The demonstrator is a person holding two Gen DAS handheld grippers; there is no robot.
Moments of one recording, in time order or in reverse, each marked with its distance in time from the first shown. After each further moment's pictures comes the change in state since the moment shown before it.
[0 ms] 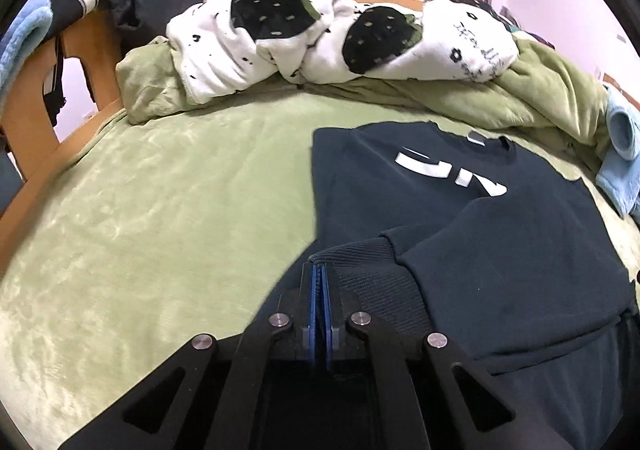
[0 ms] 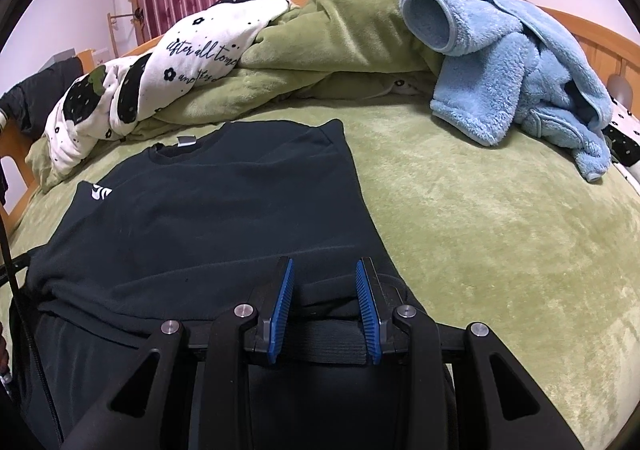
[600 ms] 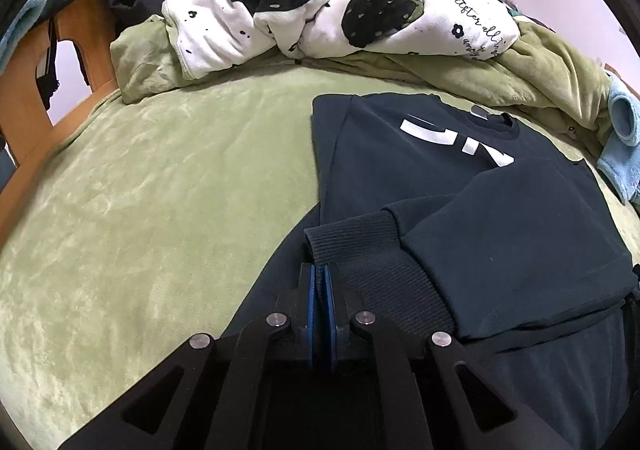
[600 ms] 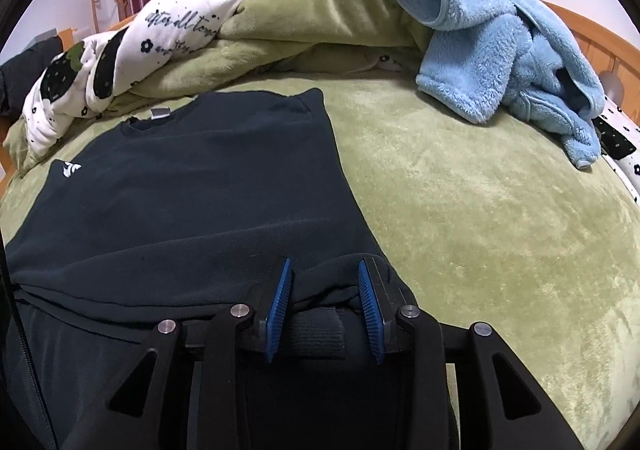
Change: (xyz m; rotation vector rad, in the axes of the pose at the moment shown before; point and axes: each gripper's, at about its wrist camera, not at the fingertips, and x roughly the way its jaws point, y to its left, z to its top) left arm 0.014 -0.001 -0.017 0.015 0.065 -0.005; right arm 0.017 -0.005 -0.009 -0.014 0.072 -0.080
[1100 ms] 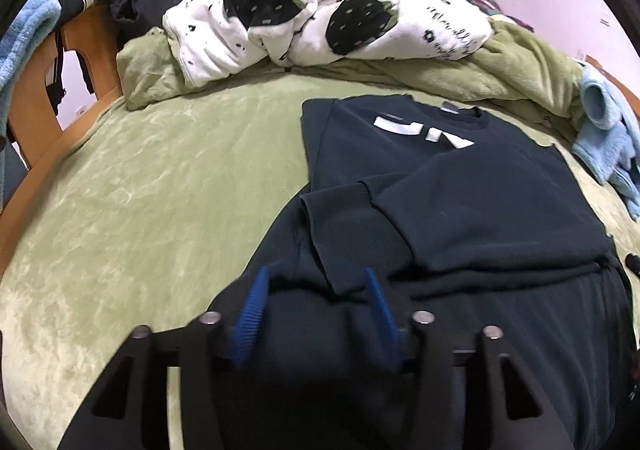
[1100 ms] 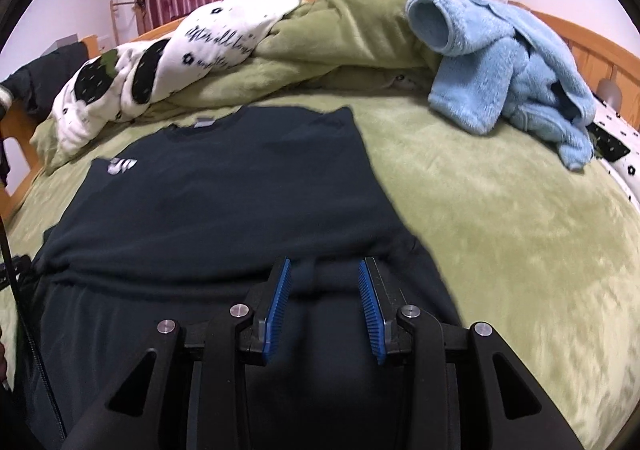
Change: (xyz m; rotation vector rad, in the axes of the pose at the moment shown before) left arm -0.059 0.002 -0.026 0.042 -0.023 -0.035; right arm -0.067 0.030 -0.029 -0.024 -0.032 0.051
